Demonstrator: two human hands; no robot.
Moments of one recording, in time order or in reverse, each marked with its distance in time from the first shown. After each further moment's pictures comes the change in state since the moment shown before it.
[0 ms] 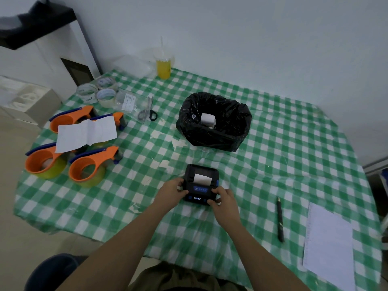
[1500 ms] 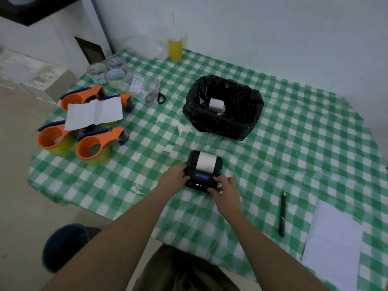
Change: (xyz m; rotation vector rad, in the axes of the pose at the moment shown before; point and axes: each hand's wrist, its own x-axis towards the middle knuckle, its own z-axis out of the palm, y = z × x) left_hand -0.005 0.018 0.008 0.143 0.010 -0.048; right_hand 0.003 0.010 -0.005 0.038 -0.063 -0.082
